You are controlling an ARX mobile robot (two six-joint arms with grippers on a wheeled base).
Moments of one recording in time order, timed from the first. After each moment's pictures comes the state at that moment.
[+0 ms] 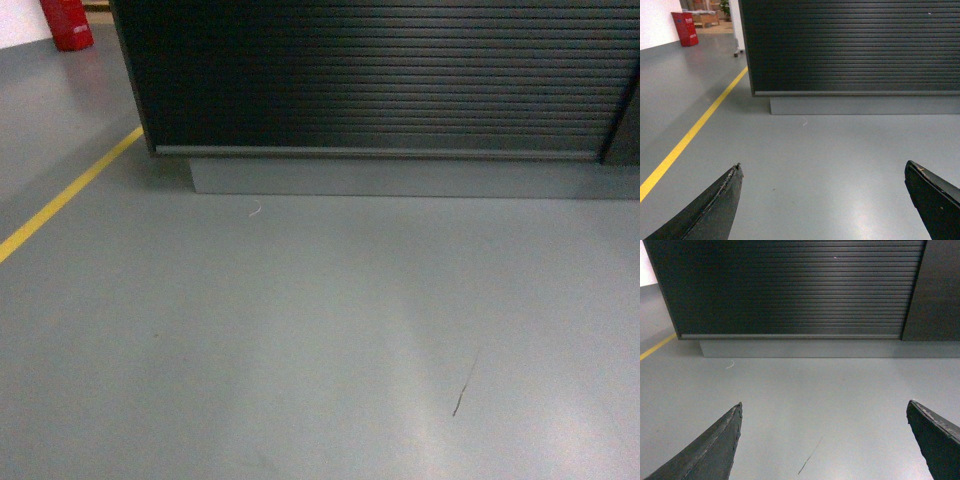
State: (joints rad) left arm 0.00 0.01 0.01 0.00 0.00 -0.01; right arm 0.00 0.00 0.01 0.00 0.00 0.00
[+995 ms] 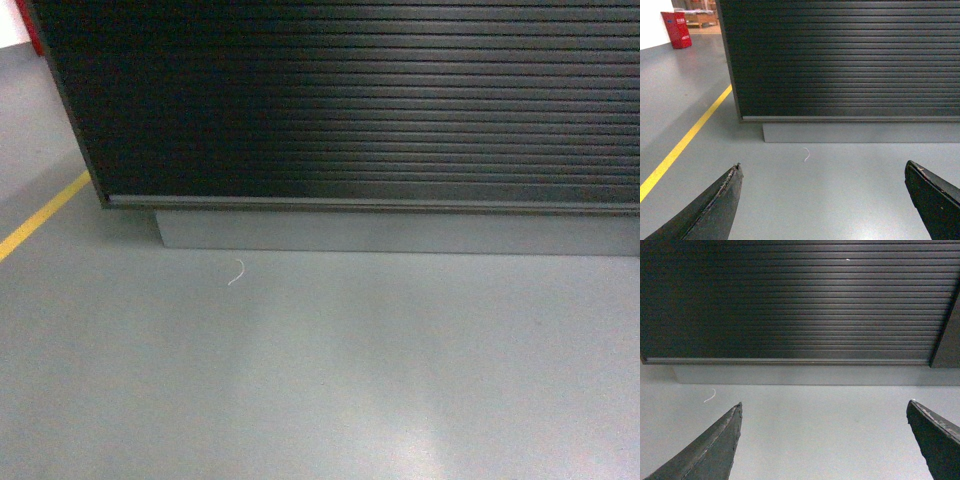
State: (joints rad) left arm 0.00 0.01 0.01 0.00 0.00 -0.01; right arm 0.00 0.00 0.01 -0.01 0.00 0.00
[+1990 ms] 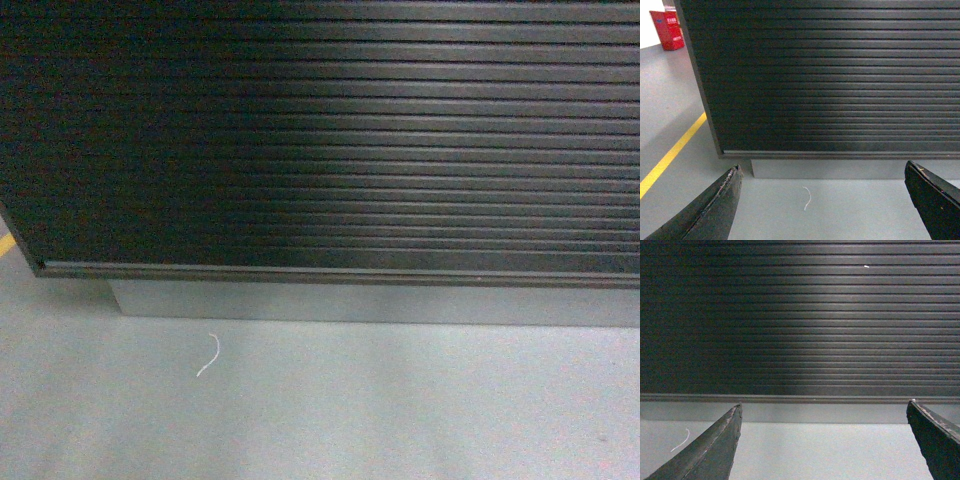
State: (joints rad) left arm 0.00 0.01 0.01 -0.01 0.00 -0.01; right arm 0.00 0.00 0.01 0.00 0.00 0.00
